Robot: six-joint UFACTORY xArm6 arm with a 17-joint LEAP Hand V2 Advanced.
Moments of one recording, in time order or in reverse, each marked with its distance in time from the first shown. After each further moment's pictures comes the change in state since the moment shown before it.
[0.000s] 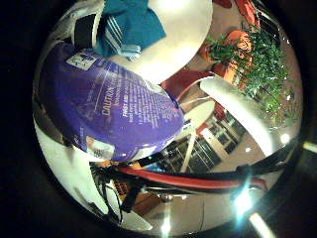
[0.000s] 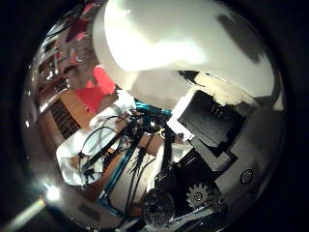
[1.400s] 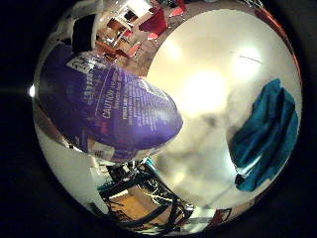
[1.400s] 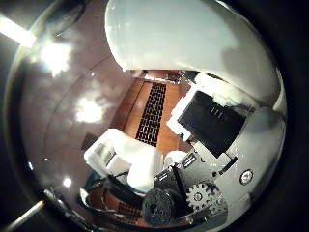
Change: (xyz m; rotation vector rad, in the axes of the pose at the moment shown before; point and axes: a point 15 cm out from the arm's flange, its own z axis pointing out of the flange) arm -0.191 -0.145 0.092 0.545 -0.921 -0.450
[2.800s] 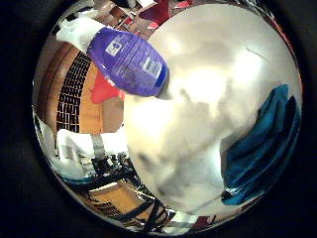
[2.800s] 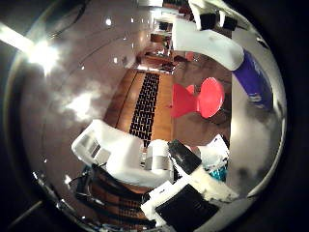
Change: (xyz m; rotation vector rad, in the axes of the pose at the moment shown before) arm 0.028 0.011 0.013 -0.122 0.102 -0.040
